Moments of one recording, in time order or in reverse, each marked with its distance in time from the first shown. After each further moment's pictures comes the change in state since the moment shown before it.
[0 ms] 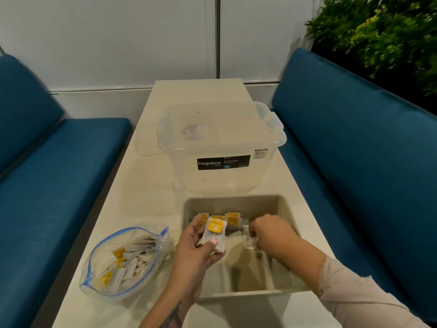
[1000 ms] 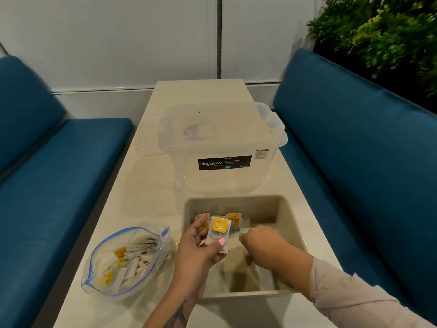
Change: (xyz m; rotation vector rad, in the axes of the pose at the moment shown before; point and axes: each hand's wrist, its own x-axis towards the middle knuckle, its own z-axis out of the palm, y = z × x) left_hand 0.002 -0.002 0.006 -0.012 0.052 -0.002; right_hand -0.005 -0.020 0.005 -0.254 -0.065 -0.217
